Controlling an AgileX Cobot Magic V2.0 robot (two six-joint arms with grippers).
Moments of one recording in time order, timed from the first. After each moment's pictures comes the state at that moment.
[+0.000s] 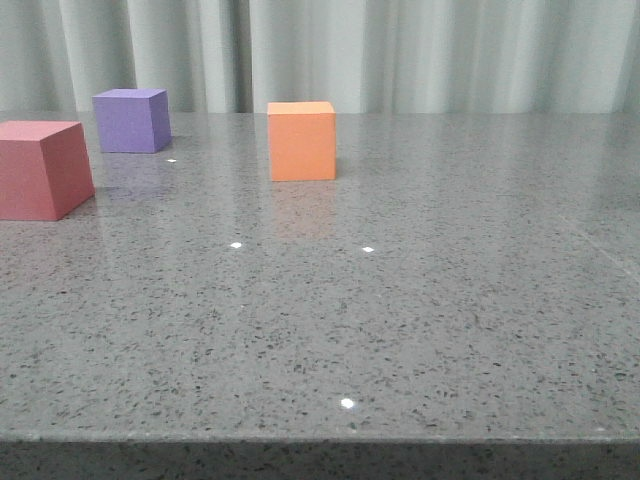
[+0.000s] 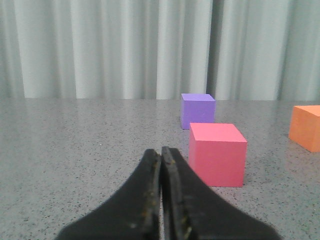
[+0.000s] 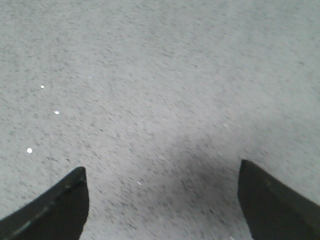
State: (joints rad) left arm -0.08 0.00 0.01 0.14 0.00 -0.15; right arm 0.06 1.22 -1.09 -0.30 0.66 0.46
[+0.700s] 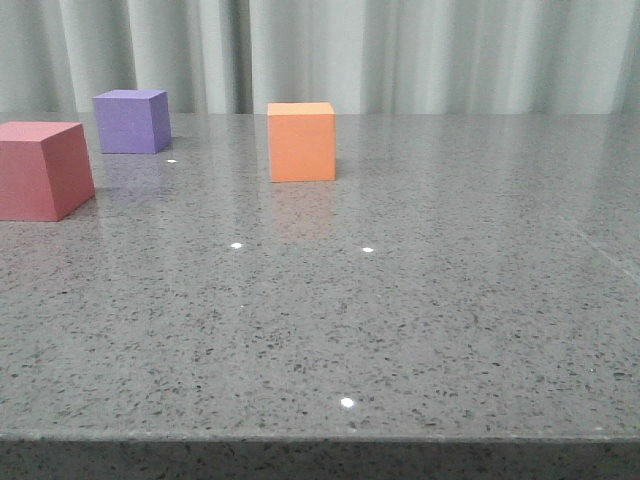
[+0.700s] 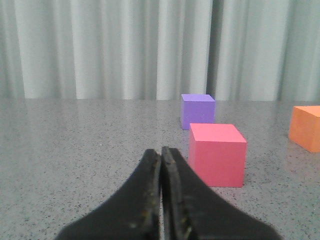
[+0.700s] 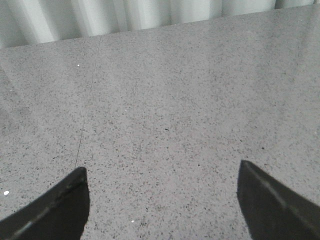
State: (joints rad) left arm -0.08 0.00 0.01 0.14 0.00 -0.15; right arm 0.04 0.54 -0.46 -0.30 0.32 0.46
